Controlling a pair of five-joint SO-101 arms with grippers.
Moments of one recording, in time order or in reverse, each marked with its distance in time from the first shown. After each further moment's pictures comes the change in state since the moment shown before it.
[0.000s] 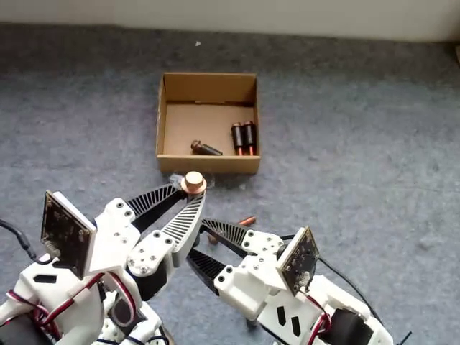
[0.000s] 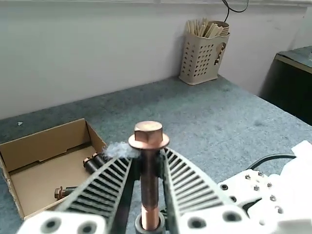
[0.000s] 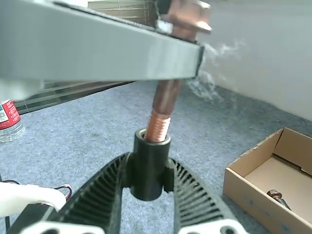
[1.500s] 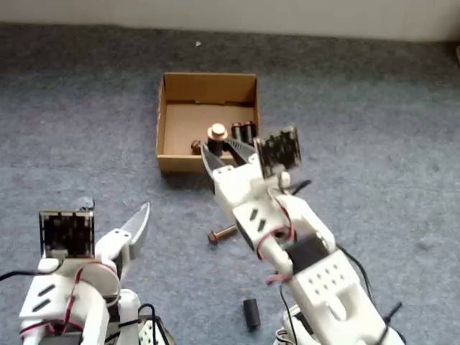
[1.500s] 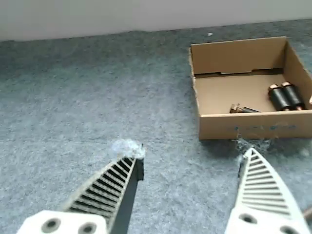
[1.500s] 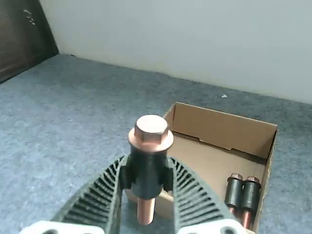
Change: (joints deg) left arm -46.5 -23.3 24.5 12.7 -15.2; right arm 25.5 51.4 -11.5 -29.0 -2.6
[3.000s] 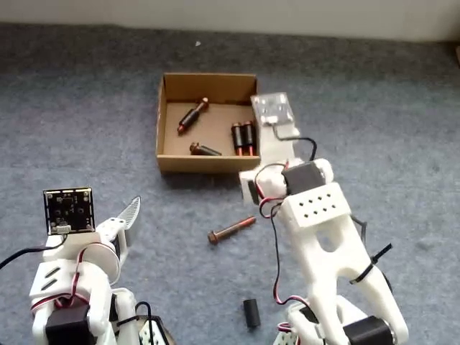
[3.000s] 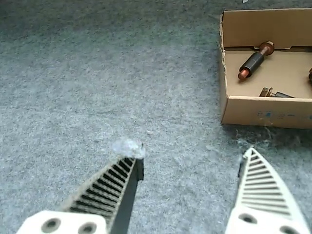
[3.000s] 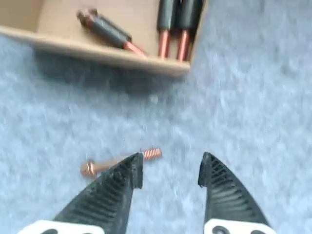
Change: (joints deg) left arm -6.4 0.0 12.2 -6.2 0.0; right arm 9.6 25.3 -27.6 59.2 0.0
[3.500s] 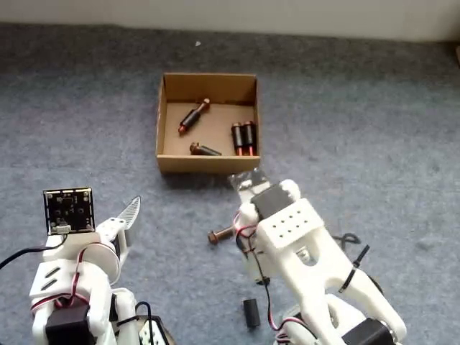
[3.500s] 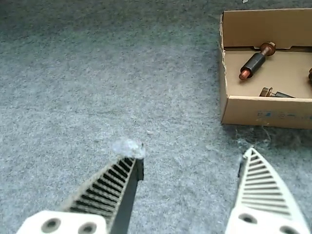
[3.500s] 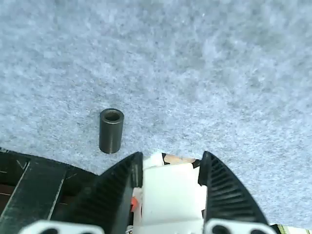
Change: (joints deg) left arm 0.0 0.0 0.0 0.0 0.0; right arm -13.8 -0.9 12.9 20.4 -5.3
